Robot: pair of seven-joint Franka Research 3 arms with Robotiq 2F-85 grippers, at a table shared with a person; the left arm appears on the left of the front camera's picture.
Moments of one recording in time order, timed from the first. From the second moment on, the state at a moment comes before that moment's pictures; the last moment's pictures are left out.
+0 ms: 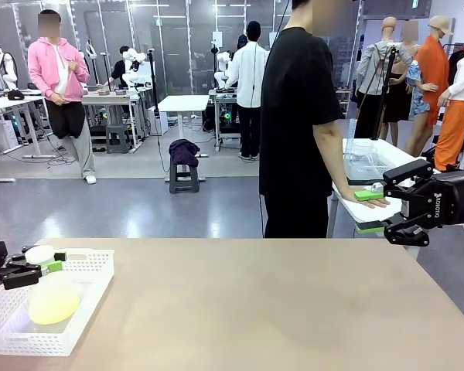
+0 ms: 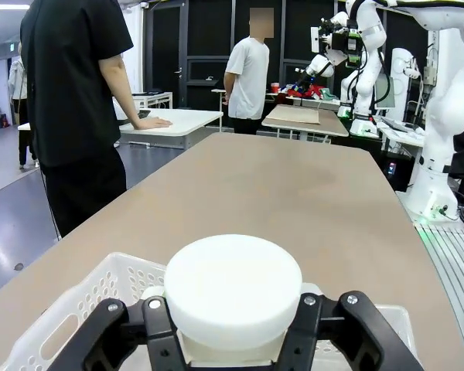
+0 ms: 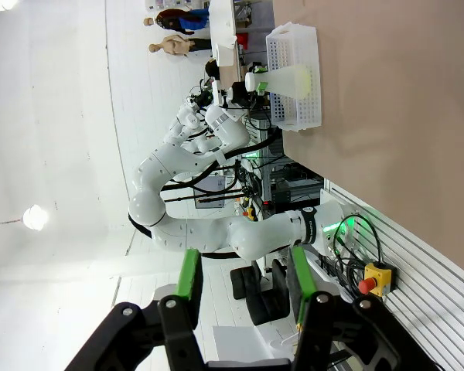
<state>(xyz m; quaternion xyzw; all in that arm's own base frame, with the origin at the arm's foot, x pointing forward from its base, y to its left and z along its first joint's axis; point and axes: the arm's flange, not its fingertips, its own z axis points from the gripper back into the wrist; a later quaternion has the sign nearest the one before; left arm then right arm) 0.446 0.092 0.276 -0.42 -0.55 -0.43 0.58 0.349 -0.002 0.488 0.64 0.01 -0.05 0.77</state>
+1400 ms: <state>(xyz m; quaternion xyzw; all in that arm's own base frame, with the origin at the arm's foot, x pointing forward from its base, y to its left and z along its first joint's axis) 0.444 0.094 0.275 -0.41 -0.55 -0.43 0.58 0.349 -0.003 0.488 0.64 0.01 -0.05 0.77</state>
